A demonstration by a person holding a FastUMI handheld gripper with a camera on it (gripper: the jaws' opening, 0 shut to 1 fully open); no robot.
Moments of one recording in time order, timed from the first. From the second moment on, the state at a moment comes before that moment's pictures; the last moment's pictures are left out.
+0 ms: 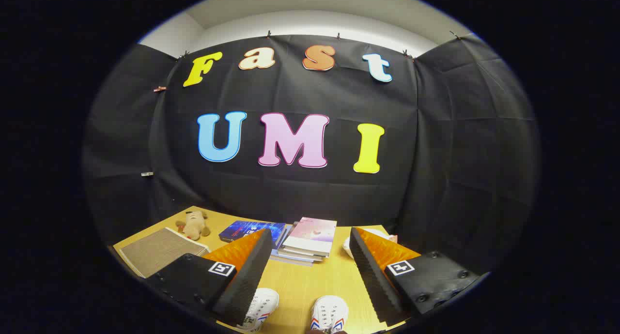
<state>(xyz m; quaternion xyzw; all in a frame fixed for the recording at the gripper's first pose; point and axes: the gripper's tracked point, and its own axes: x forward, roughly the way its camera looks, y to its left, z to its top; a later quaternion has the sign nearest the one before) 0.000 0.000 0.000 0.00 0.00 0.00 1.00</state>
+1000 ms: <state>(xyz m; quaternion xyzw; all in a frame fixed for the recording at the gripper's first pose) 0.009 0.051 -0.025 0.04 0.05 -0.01 1.00</state>
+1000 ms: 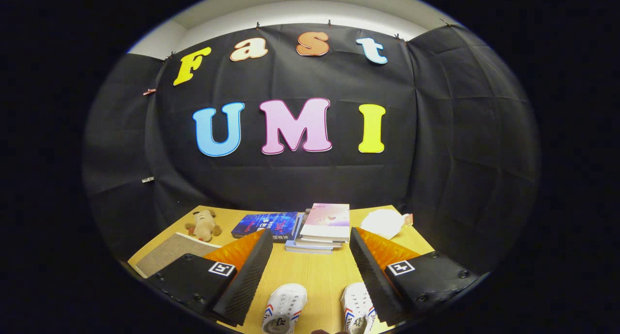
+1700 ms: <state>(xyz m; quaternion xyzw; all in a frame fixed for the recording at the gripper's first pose) -0.019 0.170 -0.121 0.19 0.24 0.19 0.93</state>
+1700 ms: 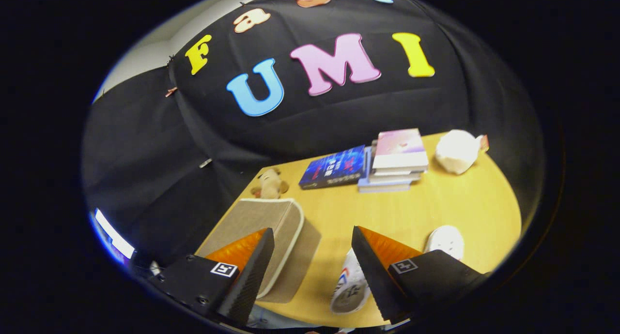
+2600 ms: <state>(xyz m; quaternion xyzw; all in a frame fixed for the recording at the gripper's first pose) -0.061 0.267 -0.207 0.38 0.42 0.39 0.73</state>
